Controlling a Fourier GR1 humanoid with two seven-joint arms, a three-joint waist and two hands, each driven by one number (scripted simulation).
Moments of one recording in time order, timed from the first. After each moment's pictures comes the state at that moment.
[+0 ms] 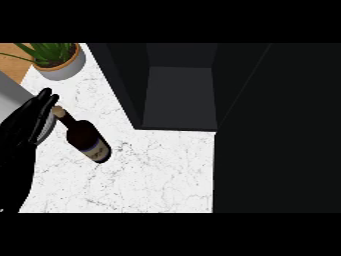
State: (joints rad) left arm 0.00 0.11 -0.05 -2.10 -0.01 0.01 -0.02; right arm 0.00 -0.11 -0.01 -2.10 0.00 -0.01 -0.02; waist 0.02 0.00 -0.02
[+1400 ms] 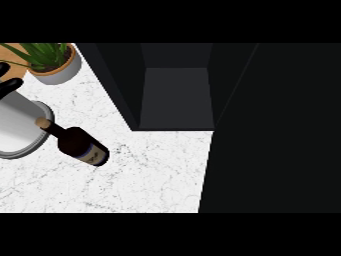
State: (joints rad) left arm -0.27 0.60 0.21 -1.96 1.16 -0.39 0.53; right arm 0.13 -0.05 0.34 -2.49 -0.03 -0.05 0.44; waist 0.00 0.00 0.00
